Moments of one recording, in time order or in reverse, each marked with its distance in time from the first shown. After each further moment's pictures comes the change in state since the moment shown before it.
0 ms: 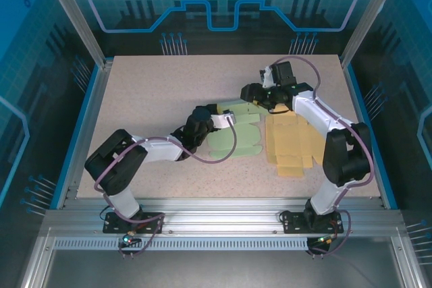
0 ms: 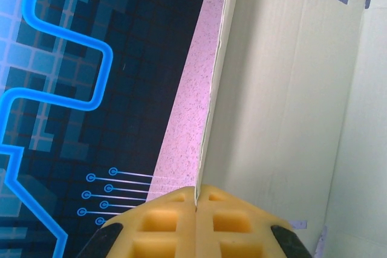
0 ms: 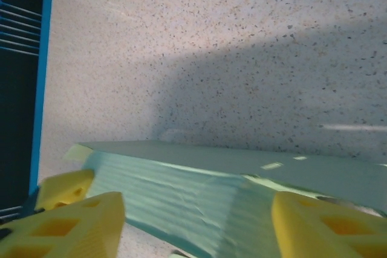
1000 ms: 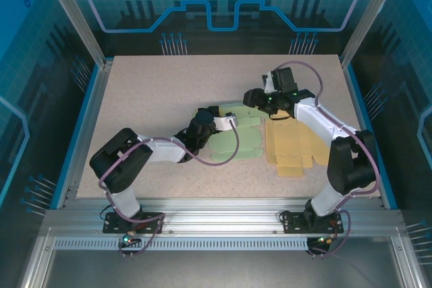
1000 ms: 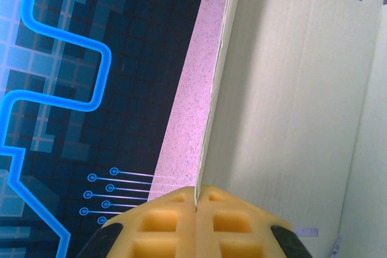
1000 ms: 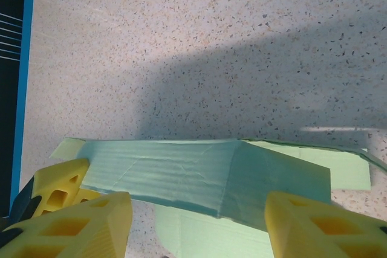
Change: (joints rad) left arm -0.021 0.032 -0.005 0.045 -0.042 0.012; right arm 0.019 -0.088 -0.102 0.019 0.088 0.019
